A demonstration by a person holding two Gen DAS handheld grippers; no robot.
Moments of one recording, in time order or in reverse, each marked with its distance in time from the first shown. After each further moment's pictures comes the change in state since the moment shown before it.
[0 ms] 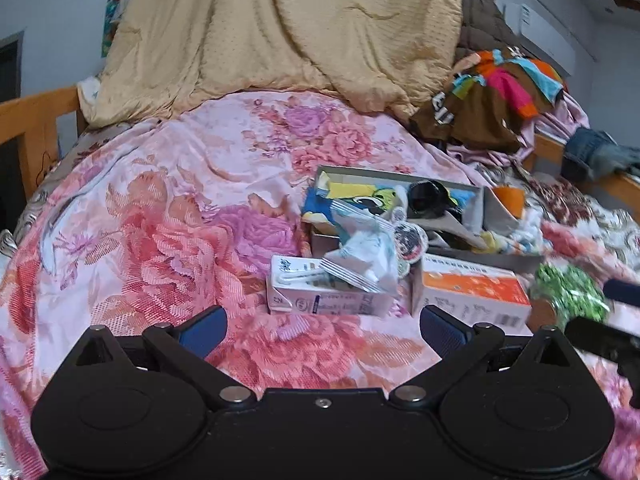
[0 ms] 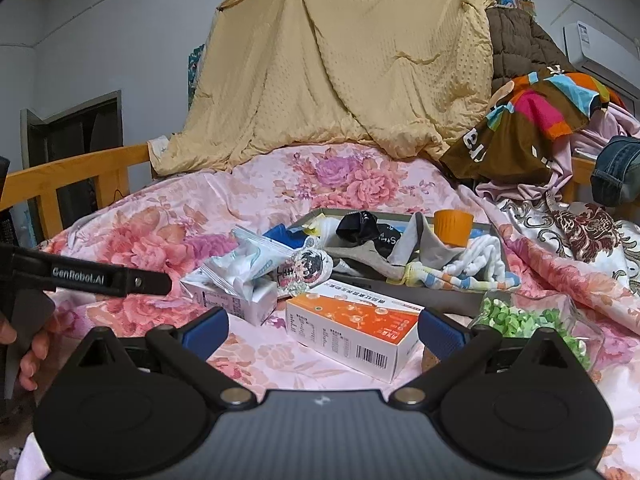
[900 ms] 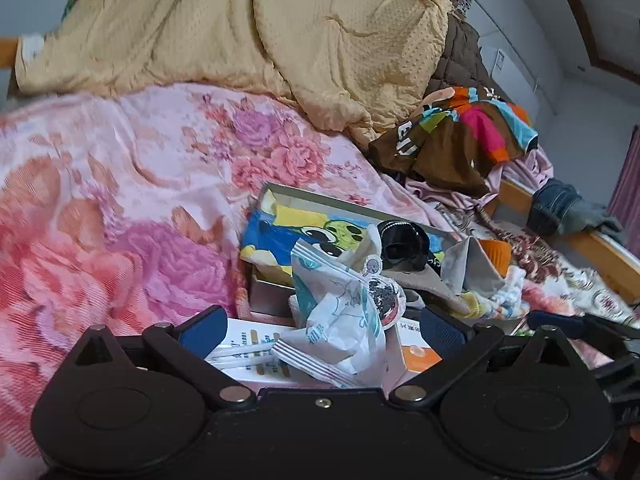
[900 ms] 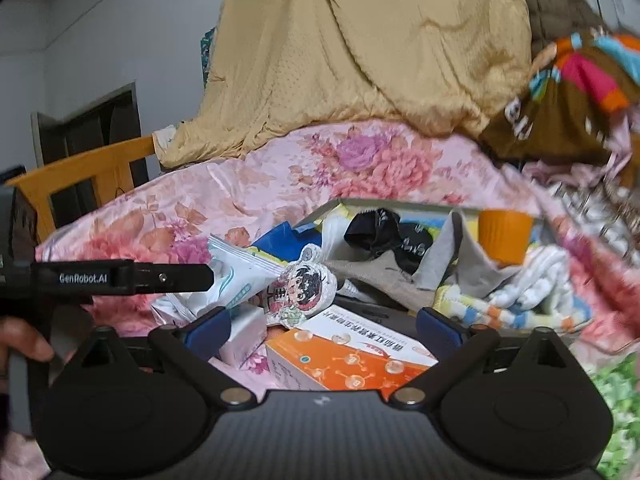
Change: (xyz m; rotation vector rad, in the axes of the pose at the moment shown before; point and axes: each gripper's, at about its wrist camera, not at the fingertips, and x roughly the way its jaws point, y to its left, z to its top) left arm 0.102 0.020 0.023 -0.123 -0.068 -0.260; right arm 0.105 -0.041 0.034 0.055 0.084 0.168
